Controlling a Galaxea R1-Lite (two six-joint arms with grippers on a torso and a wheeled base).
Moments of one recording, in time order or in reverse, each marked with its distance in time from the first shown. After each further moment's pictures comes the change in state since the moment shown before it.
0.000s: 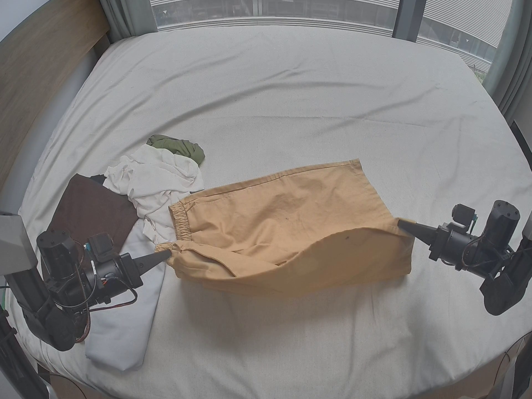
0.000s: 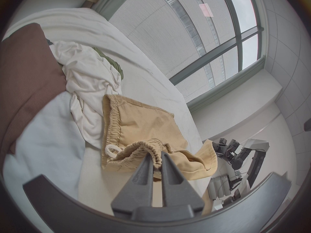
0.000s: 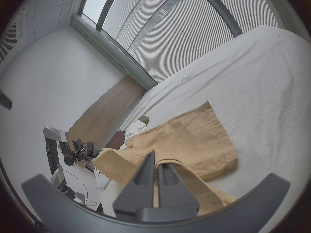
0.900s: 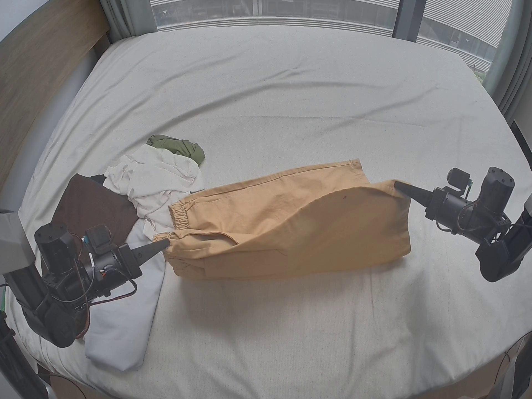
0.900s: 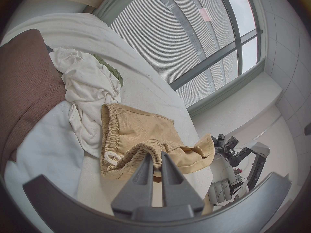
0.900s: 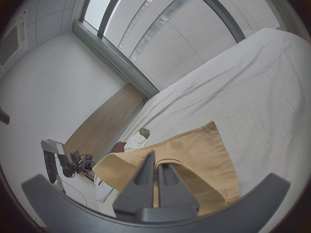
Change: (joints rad) left arm -0.009 -0.019 -0.033 0.000 0.021 -0.047; right arm -0.003 0.002 -0.285 0.197 0.001 0.050
